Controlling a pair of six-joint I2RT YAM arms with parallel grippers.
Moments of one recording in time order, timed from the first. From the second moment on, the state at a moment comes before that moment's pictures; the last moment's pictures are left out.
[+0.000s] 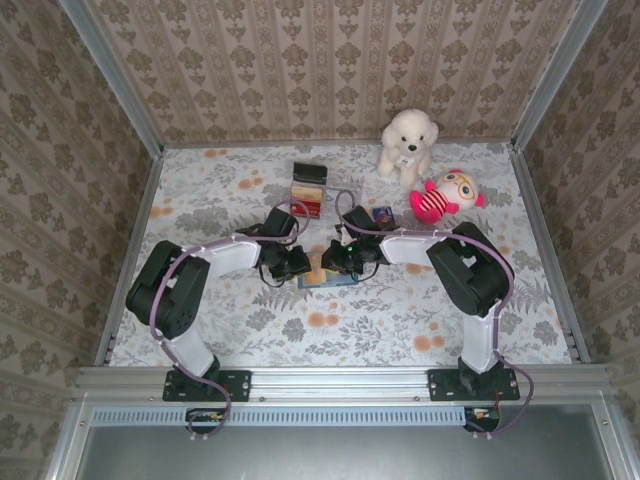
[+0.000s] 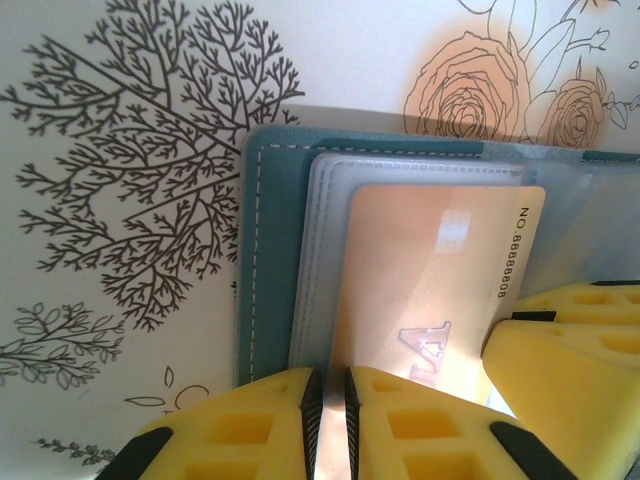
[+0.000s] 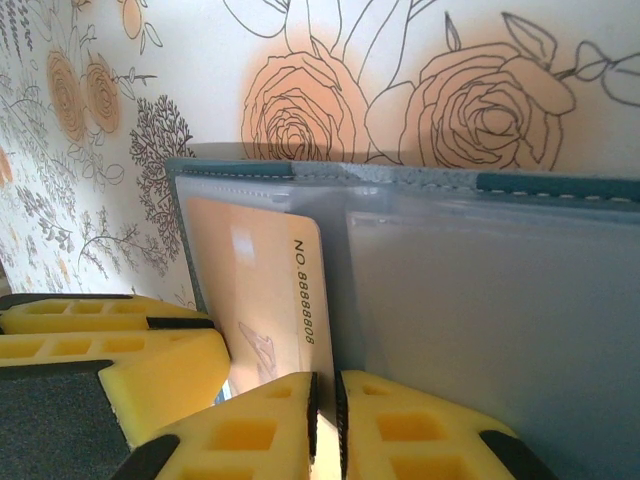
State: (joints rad) left arm -0.58 1.71 0.91 -0.37 0.31 -0.77; right arm 0.61 1.94 1.09 -0.13 -0.46 0.84
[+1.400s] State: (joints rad) left arm -0.58 1.69 0.90 -0.36 0.31 -0.73; right arm 0.58 1.93 1.05 -0.09 -0.55 0.78
